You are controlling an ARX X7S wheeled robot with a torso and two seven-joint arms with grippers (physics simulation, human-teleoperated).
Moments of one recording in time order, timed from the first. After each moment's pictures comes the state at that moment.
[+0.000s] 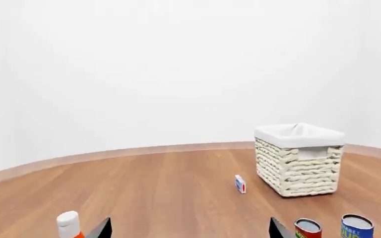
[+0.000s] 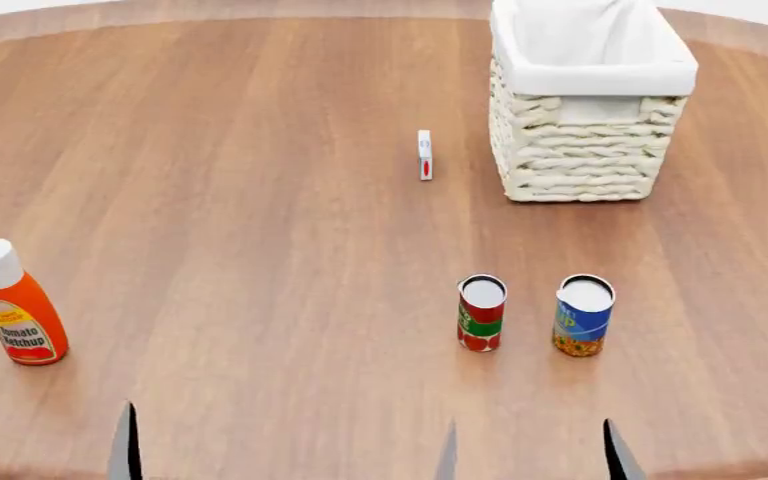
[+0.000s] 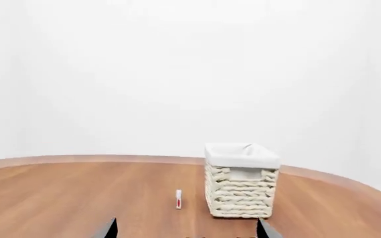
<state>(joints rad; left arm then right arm) 0.14 -0.10 0.16 0.79 0.00 -0.44 -0.13 -0.21 0.11 -0.11 -0.71 0.02 0.23 0.12</state>
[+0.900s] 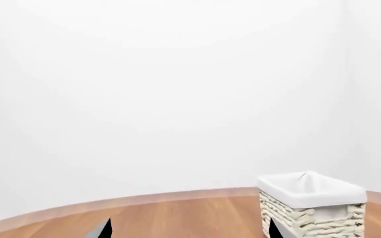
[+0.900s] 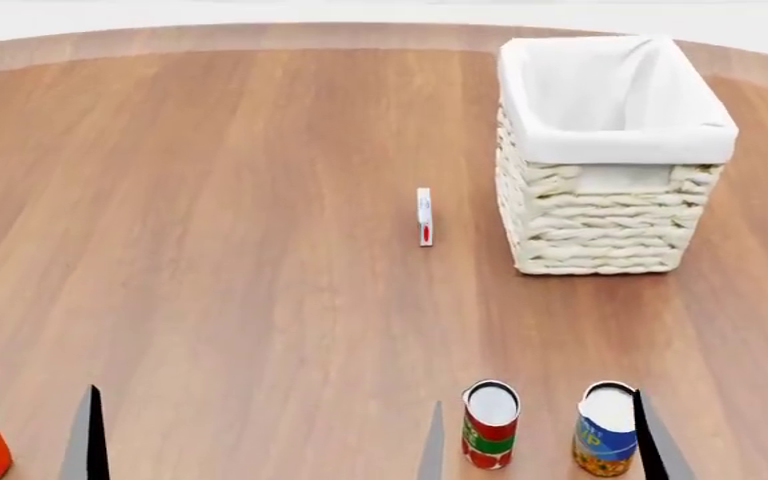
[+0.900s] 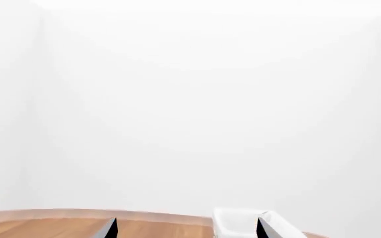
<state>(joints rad) 0.18 -0.03 0.19 1.05 0.12 -0.52 -0.03 -0.24 0.18 -0.16 -1.05 0.00 0.34 0.17</state>
